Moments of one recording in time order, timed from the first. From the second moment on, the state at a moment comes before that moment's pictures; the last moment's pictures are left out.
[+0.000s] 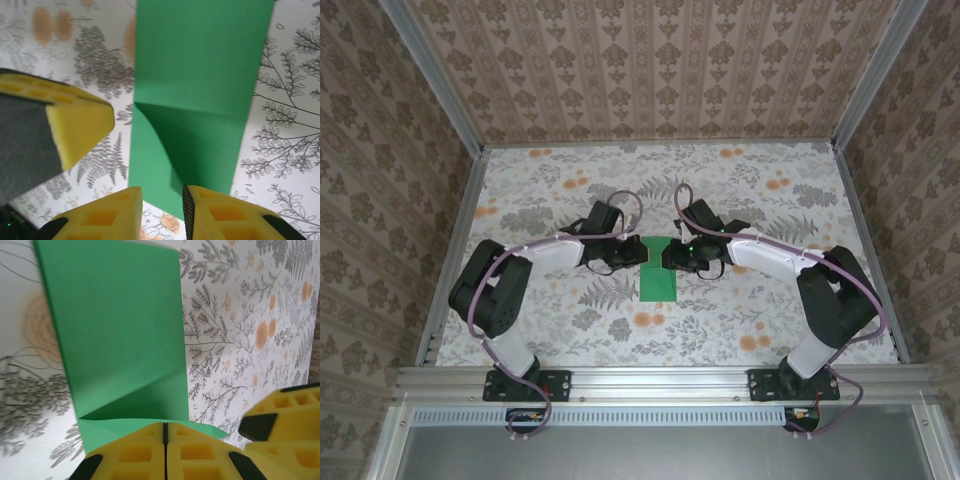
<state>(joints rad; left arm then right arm) -0.61 1.73 0.94 -0.15 0.55 -0.68 0.57 1.66 1.04 -0.45 -0.30 0.64</state>
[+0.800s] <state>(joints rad) -0.67 1.86 0.98 -0.16 0.51 -0.73 0.57 1.75 1.09 -0.53 -0.20 0.58</state>
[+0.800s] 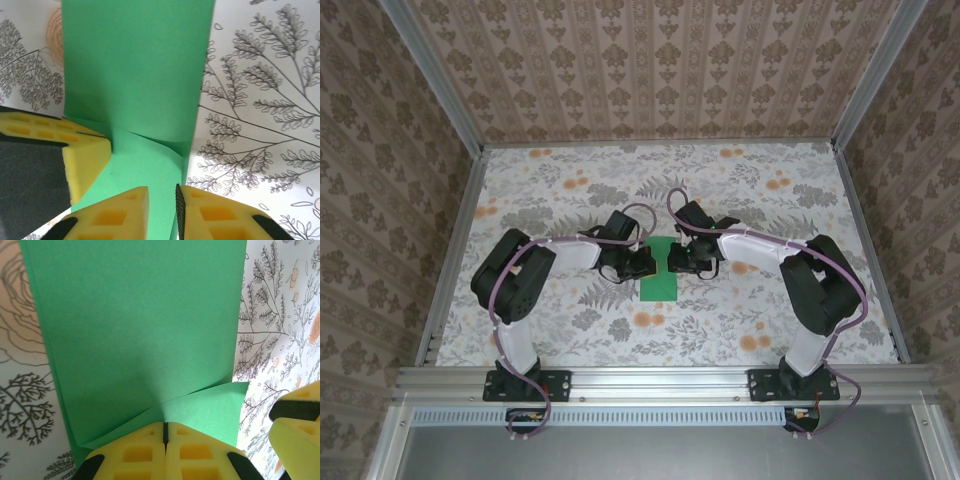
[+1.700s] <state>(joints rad) -0.64 1.71 0.93 -0.21 0.47 -0.81 0.57 1.81 1.07 -0.49 -0.29 0.59</state>
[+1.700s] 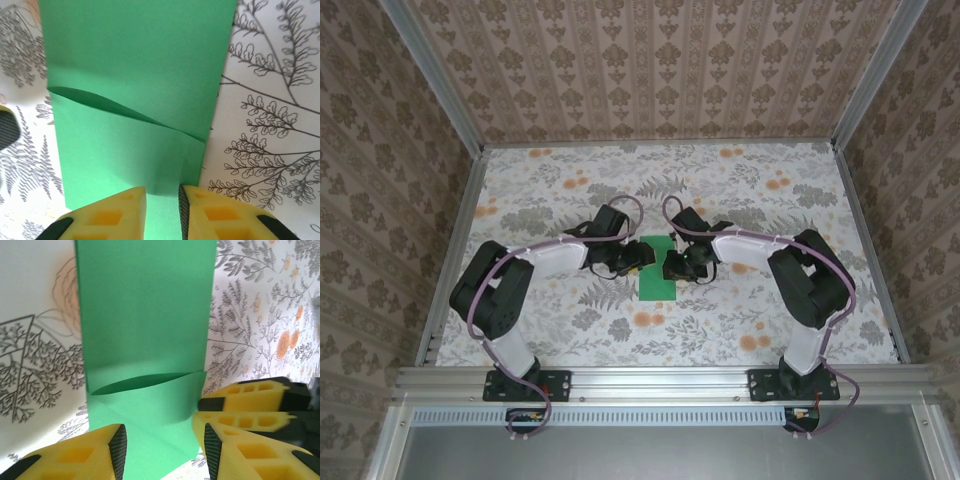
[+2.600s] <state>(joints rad) -0.64 1.74 0.88 -0.10 0.53 -0.86 0.55 1.80 1.09 -0.47 -0.26 0.58</state>
